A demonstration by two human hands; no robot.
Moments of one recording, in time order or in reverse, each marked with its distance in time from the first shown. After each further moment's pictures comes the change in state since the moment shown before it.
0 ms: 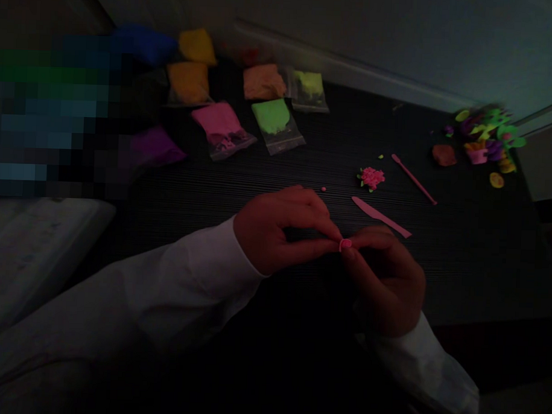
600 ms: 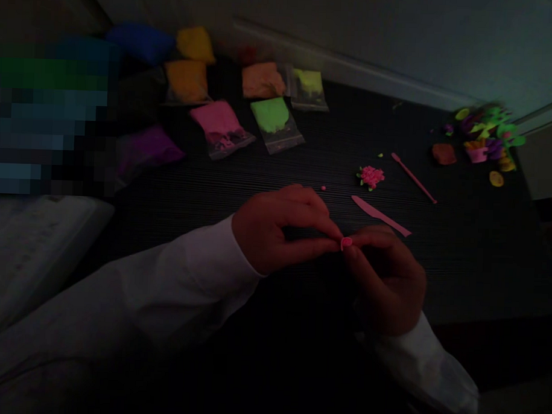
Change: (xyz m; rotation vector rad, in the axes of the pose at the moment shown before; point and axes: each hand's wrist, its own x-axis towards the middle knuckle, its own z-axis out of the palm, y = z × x) left_hand 0.000 0.001 0.001 0.010 0.005 -0.008; right_hand 0.000 0.000 0.000 -0.003 0.008 -0.013
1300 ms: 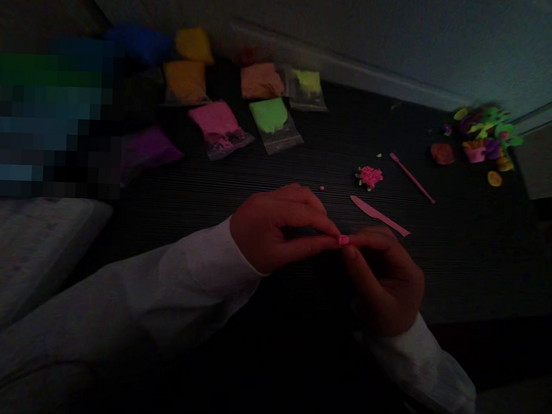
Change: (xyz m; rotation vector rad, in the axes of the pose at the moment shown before) left_hand 0.000 0.000 0.001 0.019 0.030 0.009; right_hand -0.001 0.000 -0.001 -0.008 -0.010 -0.042
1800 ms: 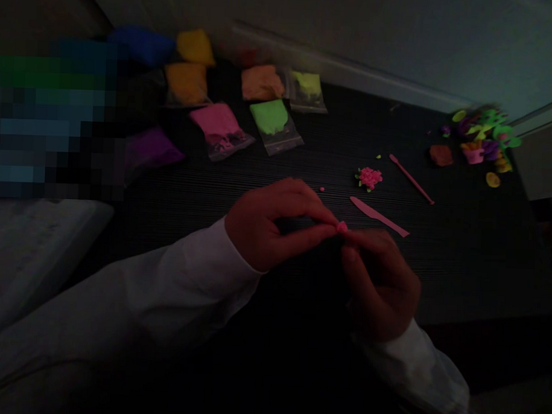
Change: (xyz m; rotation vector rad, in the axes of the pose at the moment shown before) left_hand -0.003 0.001 0.002 -0.008 0.142 -0.037; right_hand -0.004 -0.001 0.003 -0.029 0.006 -0.088
